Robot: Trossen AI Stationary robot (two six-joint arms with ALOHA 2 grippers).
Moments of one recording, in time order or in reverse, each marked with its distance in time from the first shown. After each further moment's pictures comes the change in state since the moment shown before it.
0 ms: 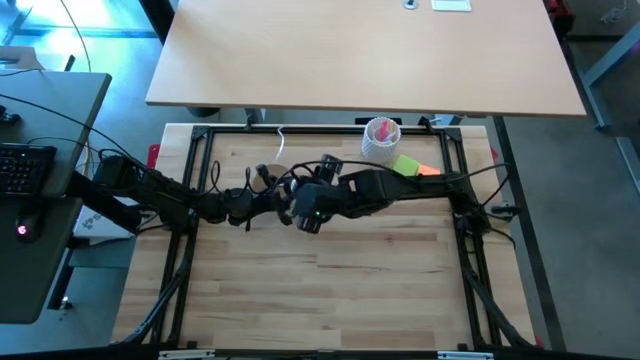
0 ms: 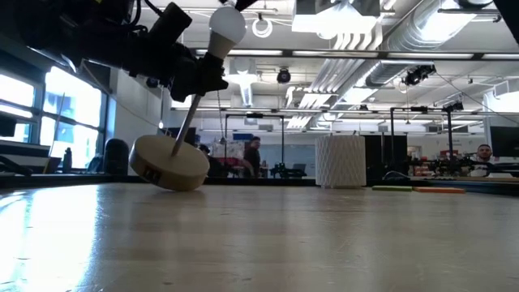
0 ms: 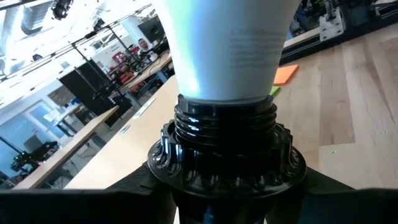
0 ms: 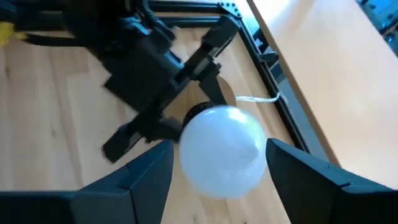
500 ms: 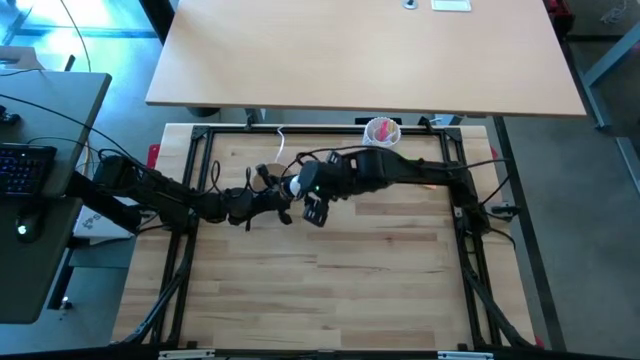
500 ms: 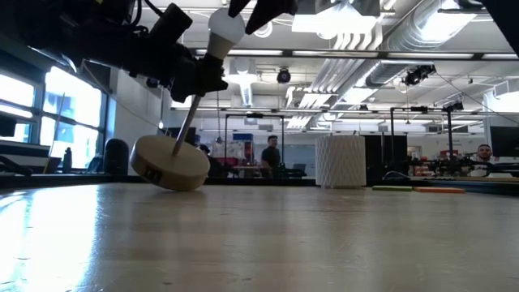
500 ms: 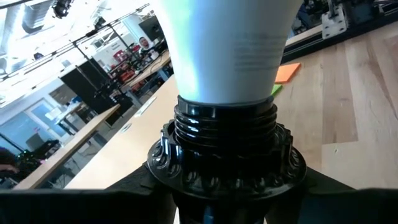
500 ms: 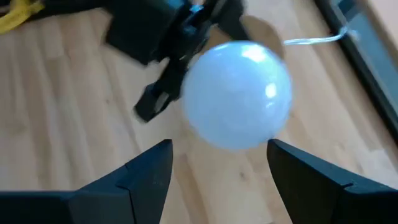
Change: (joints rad) left arm 0.002 -0.002 0.002 -0.015 -0.002 -0.003; right arm -0.097 -0.015 -0.001 -0.108 -0.340 0.141
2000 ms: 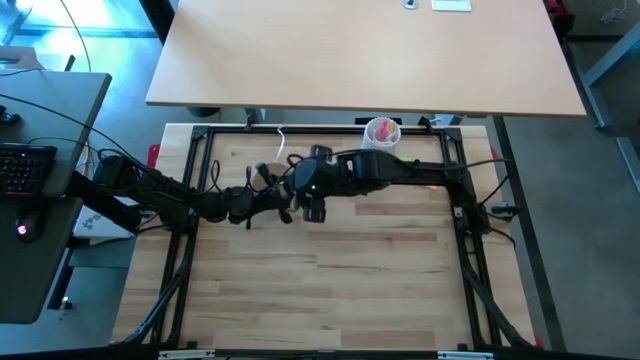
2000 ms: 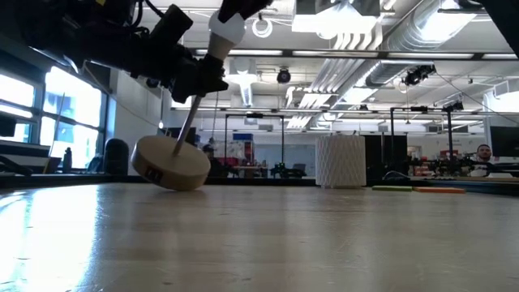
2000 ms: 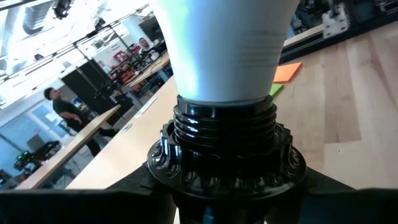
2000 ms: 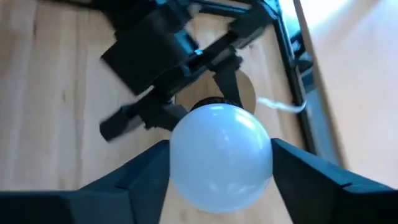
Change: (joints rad) left arm 0.007 0.001 0.000 -0.004 0.017 0.004; right arm -0.015 0.006 -0.028 0.149 0.117 -0.422
